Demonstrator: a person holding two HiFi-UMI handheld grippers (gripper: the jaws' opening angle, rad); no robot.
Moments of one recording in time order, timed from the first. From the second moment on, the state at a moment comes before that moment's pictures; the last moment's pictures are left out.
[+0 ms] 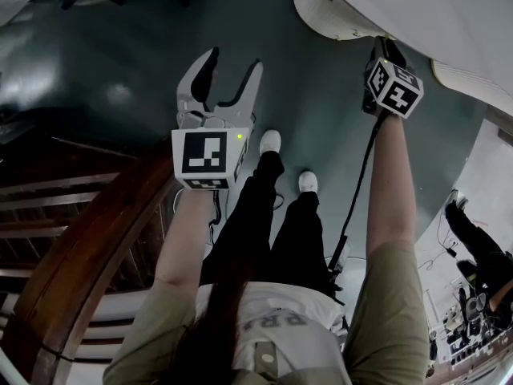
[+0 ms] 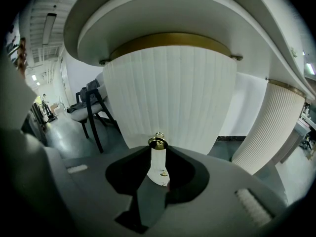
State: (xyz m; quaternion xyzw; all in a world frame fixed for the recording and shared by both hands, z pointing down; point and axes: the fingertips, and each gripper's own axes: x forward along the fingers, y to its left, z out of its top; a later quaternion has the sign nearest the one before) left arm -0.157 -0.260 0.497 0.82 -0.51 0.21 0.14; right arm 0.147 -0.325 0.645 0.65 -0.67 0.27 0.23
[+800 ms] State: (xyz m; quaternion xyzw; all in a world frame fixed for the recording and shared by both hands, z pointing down) left arm -0.129 -0.277 0.508 0.84 -0.48 0.21 0.14; right arm 0.150 -0.333 0.644 0.66 -0.67 0.27 0.22
